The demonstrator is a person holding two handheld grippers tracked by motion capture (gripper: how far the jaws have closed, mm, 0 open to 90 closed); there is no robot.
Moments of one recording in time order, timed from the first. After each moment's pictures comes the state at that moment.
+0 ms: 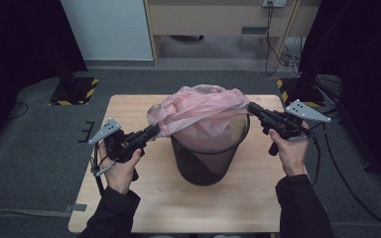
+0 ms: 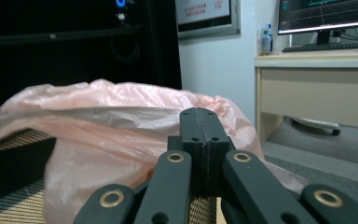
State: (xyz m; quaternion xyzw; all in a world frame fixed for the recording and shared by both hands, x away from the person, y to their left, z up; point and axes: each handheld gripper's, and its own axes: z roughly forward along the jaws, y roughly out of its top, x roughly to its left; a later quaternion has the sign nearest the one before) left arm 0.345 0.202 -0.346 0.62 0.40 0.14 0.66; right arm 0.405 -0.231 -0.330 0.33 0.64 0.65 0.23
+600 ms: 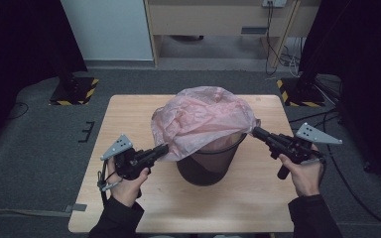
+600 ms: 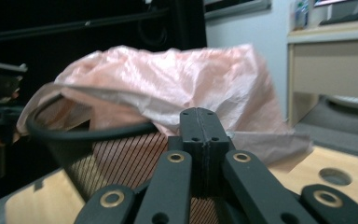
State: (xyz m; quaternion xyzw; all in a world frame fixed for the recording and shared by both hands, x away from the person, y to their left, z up) left arm 0.323 0.183 -0.375 0.67 0.38 0.10 0.62; right arm 0.359 -0.252 -0.358 0.32 0.66 0.66 0.17
